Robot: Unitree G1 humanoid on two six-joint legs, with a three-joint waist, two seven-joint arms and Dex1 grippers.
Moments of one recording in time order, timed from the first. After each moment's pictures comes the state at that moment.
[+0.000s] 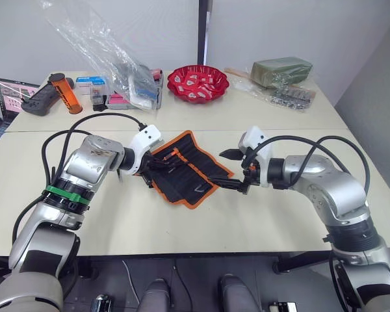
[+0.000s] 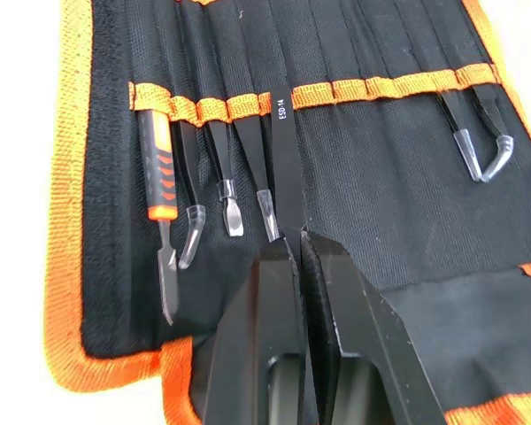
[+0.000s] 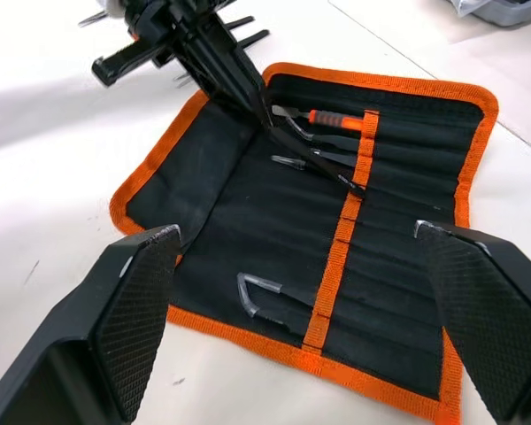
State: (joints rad) left arm -0.88 0.67 -0.33 0.25 -0.22 0.79 -1.01; right arm -0.62 -0.55 0.15 -0.23 0.43 0.83 0.79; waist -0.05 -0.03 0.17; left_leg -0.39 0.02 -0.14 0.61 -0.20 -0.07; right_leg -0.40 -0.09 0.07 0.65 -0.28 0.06
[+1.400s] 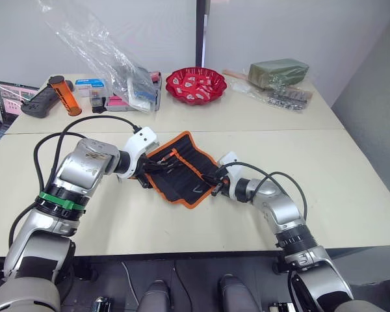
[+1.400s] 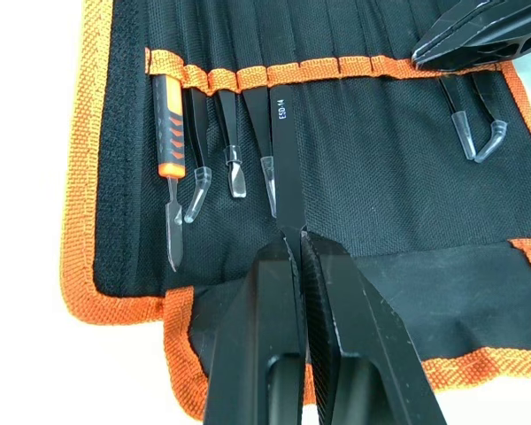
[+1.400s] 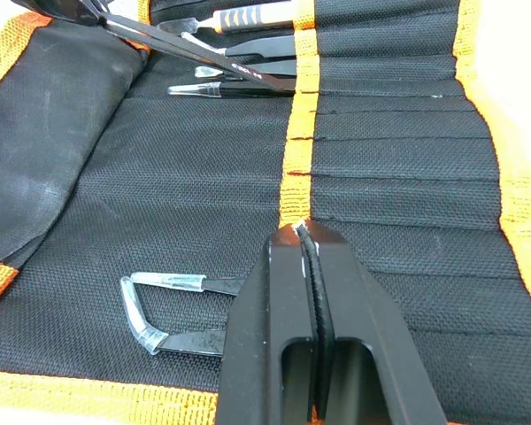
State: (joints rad) left arm -0.81 0.71 -0.30 0.15 -0.20 0.89 -0.99; right arm -0.57 -0.26 0.21 0.27 0.18 0.40 0.67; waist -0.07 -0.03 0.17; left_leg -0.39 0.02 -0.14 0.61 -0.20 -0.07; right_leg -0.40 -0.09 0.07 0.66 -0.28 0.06
